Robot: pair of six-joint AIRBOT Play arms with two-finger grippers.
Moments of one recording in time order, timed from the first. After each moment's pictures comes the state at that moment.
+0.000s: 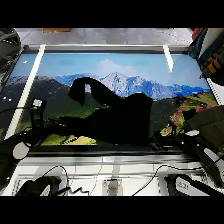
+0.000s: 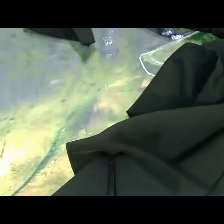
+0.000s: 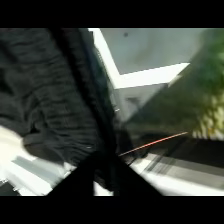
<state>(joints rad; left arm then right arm) -0.19 -0.55 0.52 1.39 -0.70 -1.38 -0.27 -1.24 0.36 -0.65 1.02 1.14</state>
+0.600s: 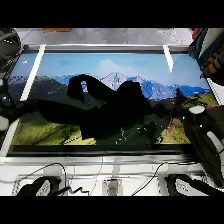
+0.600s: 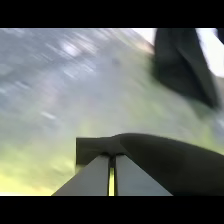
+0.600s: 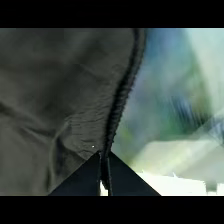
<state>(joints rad) 0.26 -0.86 0.81 1.35 -0.61 -1.34 -0.16 -1.24 0.79 -0.59 0.82 1.11</state>
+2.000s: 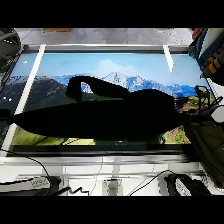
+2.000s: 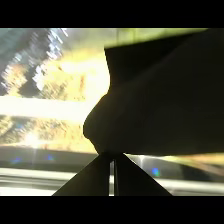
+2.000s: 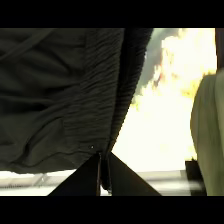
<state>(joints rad) 0.64 -1.46 1.41 1.57 -1.36 -0.91 -0.16 -0.85 0.87 -1.50 1.25 1.51</state>
